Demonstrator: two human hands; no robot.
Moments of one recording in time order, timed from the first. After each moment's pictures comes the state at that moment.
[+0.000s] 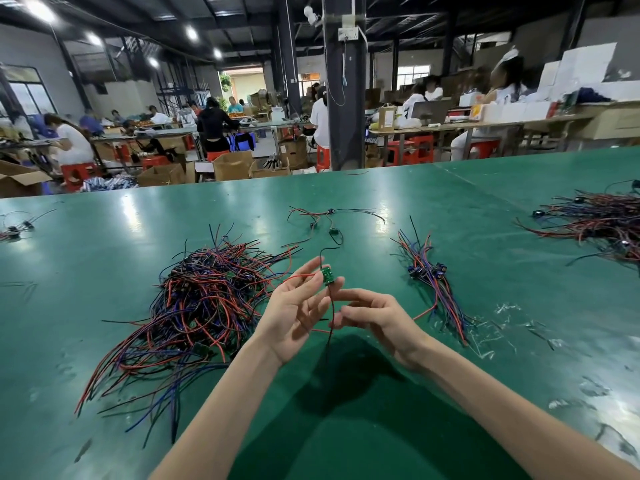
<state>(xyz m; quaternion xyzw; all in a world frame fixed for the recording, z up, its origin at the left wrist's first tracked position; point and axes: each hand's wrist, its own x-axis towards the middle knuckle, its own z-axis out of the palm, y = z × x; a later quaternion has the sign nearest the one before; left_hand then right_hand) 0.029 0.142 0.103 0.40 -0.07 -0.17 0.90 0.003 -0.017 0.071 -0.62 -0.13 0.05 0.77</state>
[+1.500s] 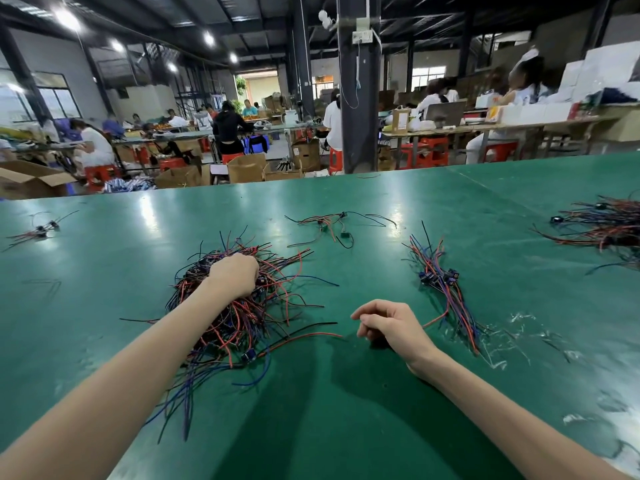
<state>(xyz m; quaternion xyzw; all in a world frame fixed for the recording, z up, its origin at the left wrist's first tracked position) 0.134 0.230 0.126 0.99 -0.06 0.02 -0.10 0.017 -0.026 0.049 -0.72 -0.01 -0.01 0.69</state>
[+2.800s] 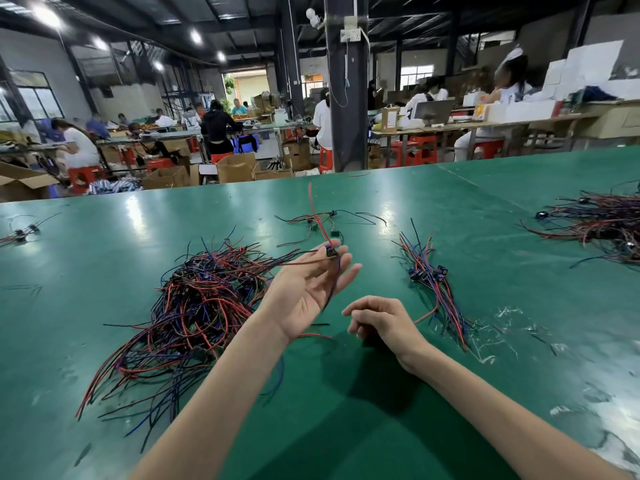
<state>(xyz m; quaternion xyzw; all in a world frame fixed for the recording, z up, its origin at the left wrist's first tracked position) 0.024 0.120 0.149 0.37 -0.07 -0.20 0.90 0.018 -0.027 0.051 -0.70 -0.02 -0.01 0.72</state>
